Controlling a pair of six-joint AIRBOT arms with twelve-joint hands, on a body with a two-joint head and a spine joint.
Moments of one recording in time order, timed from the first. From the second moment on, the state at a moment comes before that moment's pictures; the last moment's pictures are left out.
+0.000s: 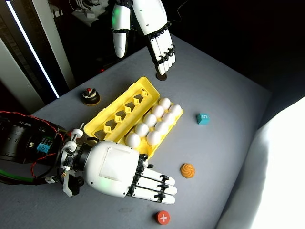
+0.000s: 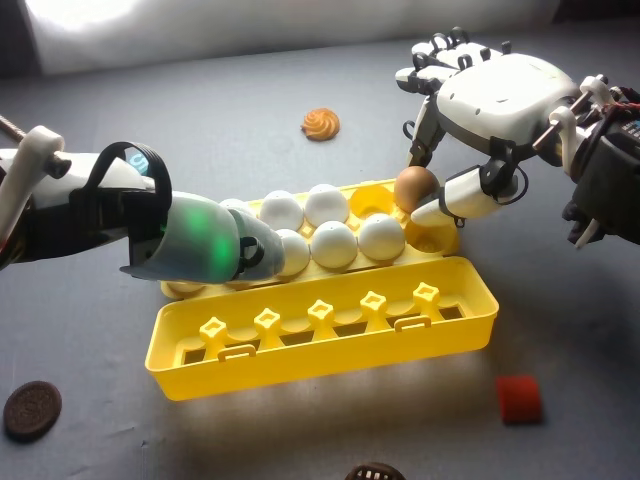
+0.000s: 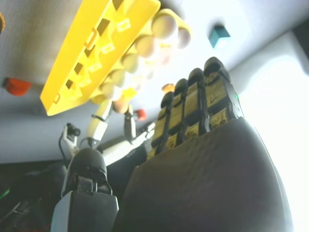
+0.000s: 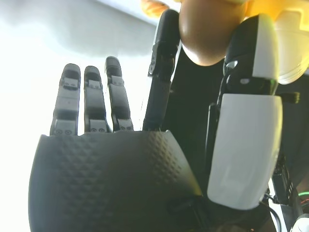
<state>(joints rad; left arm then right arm) -0.06 -0.79 0.43 0.72 1.31 -0.32 -0.50 -1.33 1.34 0.48 0.58 -1.36</state>
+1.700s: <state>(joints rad) -0.07 -0.79 0.43 0.73 1.31 -0.36 -0.54 -1.23 1.36 0.47 0.55 -1.38</state>
